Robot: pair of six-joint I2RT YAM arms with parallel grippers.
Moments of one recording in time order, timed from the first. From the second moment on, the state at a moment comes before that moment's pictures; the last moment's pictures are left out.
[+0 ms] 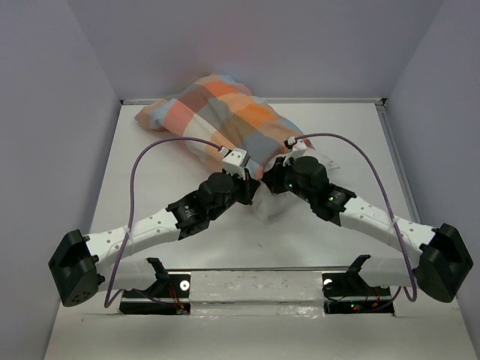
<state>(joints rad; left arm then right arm) -0.99 1.16 0.78 0.11 -0.27 -0.44 0.77 1.26 0.83 0.01 0.08 0.49</state>
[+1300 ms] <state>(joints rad) -1.03 0.86 0.72 -0.01 -0.05 -0.74 0.74 0.86 0.54 0.20 0.23 0.66</state>
